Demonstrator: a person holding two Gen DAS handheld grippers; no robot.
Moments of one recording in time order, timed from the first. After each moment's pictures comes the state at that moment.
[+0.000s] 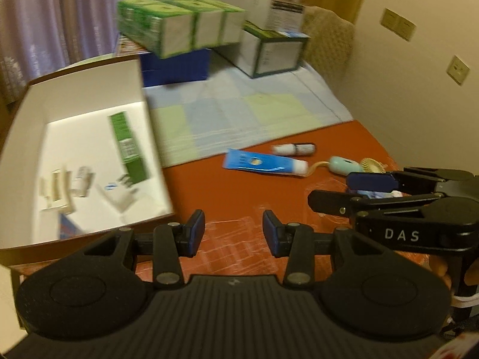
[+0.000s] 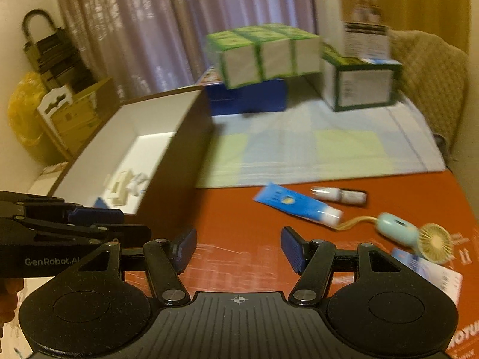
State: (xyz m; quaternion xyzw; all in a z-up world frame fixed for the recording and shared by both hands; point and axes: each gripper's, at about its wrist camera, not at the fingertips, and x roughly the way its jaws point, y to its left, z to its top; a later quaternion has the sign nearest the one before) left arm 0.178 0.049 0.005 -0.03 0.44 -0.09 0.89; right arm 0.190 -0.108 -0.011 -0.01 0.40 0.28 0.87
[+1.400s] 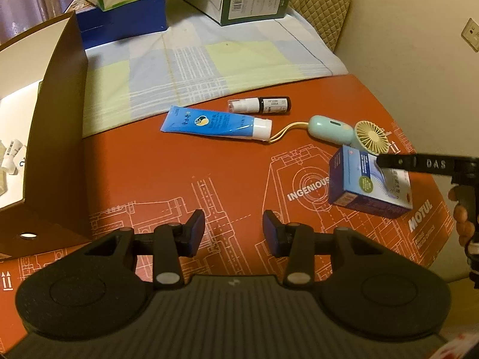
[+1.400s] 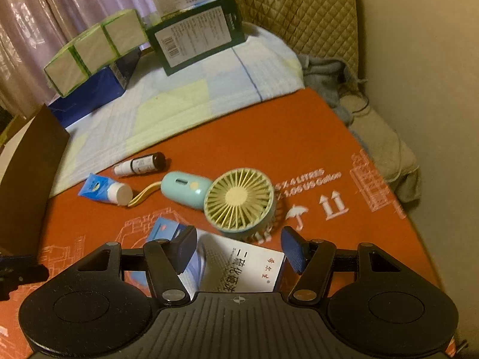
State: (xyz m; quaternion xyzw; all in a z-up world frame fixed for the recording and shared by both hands) left arm 0.222 -0.042 -0.064 -0.03 0.51 -0.07 0.86; right arm 0.280 -0.315 -0.088 0.07 0.48 0.15 0.86
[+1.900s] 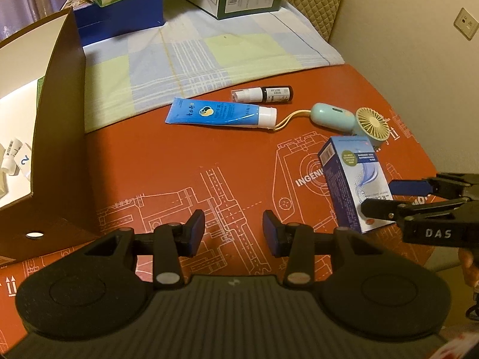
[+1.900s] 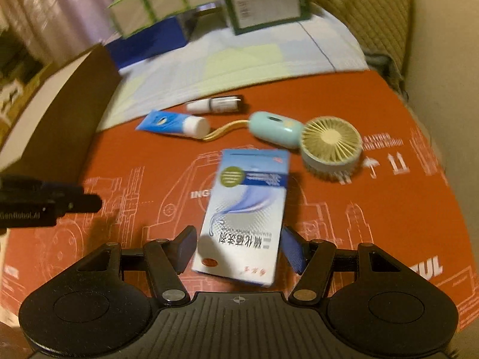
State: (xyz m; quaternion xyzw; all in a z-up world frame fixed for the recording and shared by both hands) left arm 0.217 -0.027 -0.070 -0.01 0.51 -0.09 0.85; right arm 0.216 -0.245 -0.078 -0.01 0.50 0.21 0.84
